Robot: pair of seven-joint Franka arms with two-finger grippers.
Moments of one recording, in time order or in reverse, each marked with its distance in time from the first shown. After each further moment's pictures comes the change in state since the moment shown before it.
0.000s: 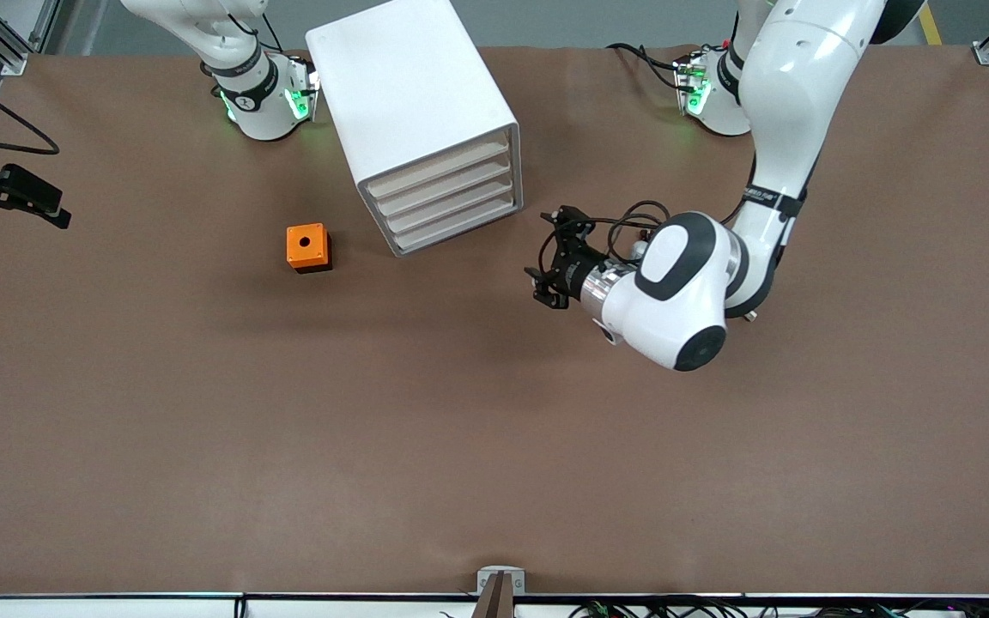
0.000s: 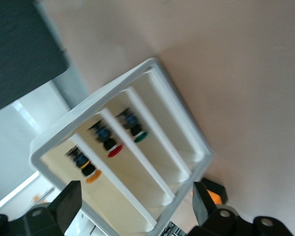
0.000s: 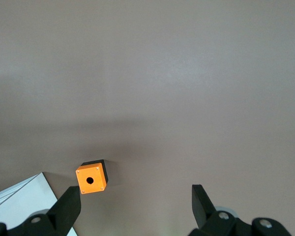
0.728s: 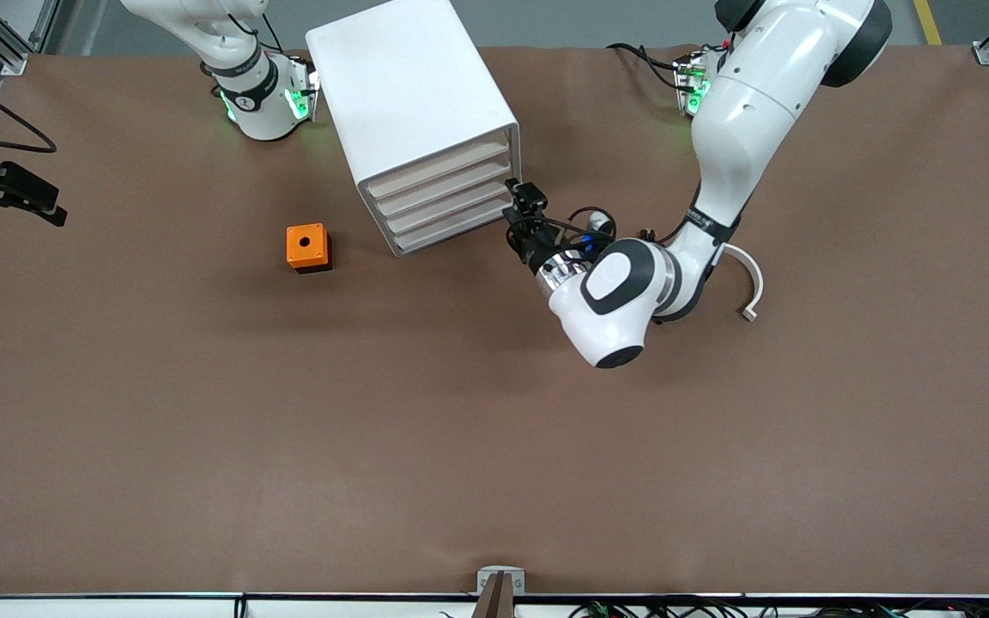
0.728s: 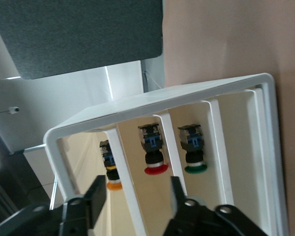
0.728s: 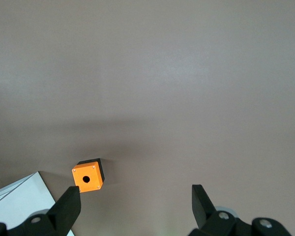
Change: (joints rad) left arm -0.048 0.154 -0.063 0.000 -0.110 -0.140 -0.317; right arm 0.000 -0.001 0.000 0.008 -0.019 -0.009 0.000
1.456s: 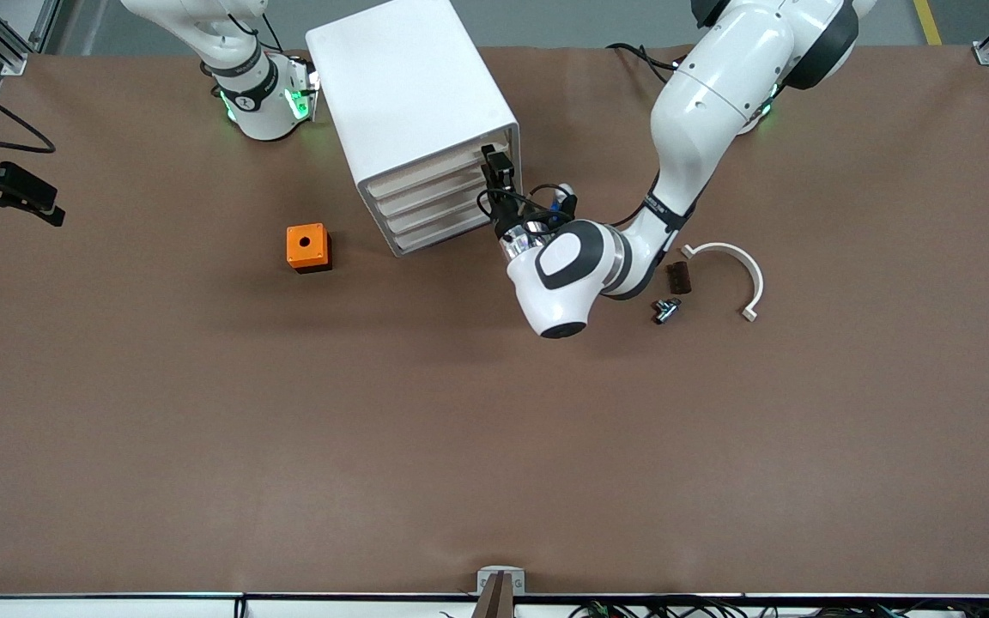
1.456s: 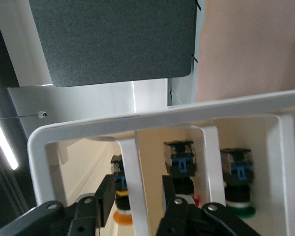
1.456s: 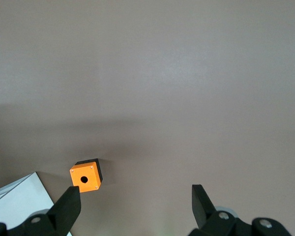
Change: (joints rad) left arm -0.104 0.014 -0.003 -0.025 -0.056 -0.053 -0.108; right arm 0.000 0.002 0.001 0.001 -0.007 0.001 0.000
